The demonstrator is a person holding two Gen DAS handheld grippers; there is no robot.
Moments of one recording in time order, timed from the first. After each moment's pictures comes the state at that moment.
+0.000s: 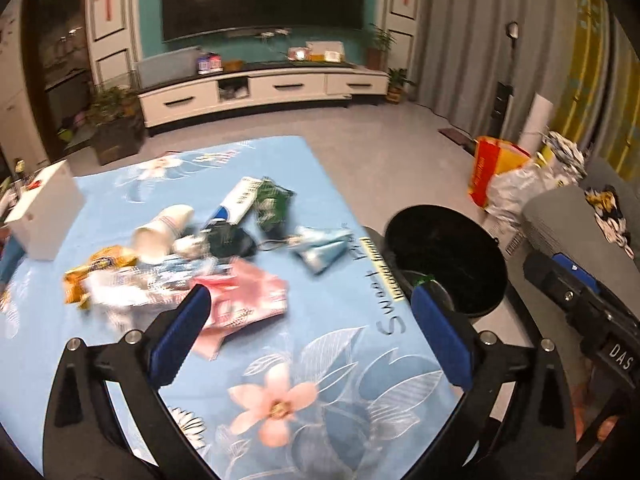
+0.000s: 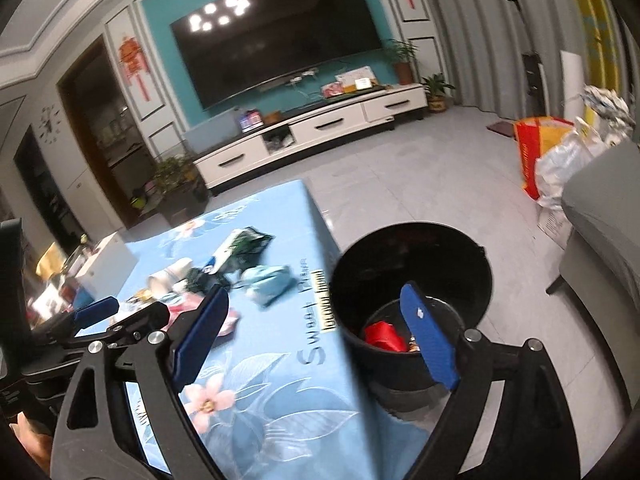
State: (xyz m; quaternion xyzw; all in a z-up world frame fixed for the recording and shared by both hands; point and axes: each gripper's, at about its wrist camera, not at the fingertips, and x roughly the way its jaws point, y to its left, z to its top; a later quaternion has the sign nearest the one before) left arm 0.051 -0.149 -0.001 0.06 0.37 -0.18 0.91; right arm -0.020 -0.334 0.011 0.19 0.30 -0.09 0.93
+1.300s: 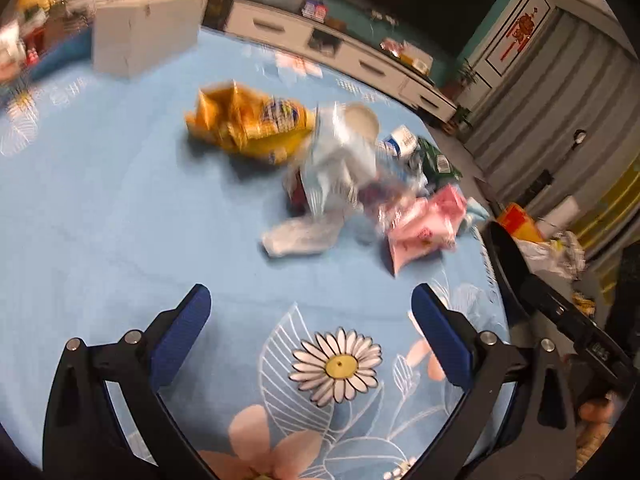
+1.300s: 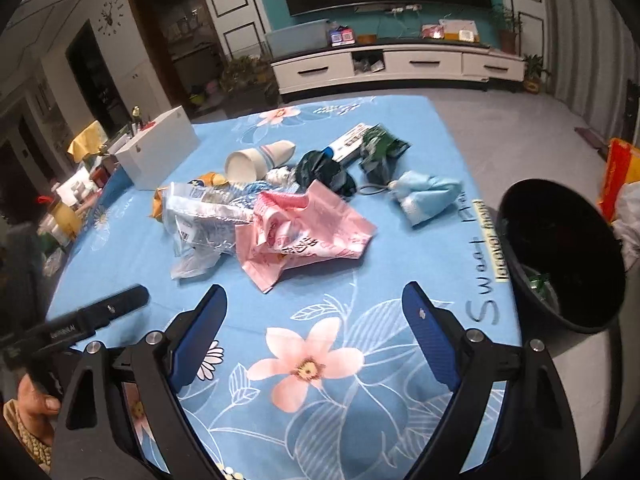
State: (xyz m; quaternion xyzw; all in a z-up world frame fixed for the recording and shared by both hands) left arm 0.066 0.078 -0.109 -0.17 0.46 -0.15 0.86; right arm 0.058 -0.185 -0.057 0.11 0.42 0.06 0.90
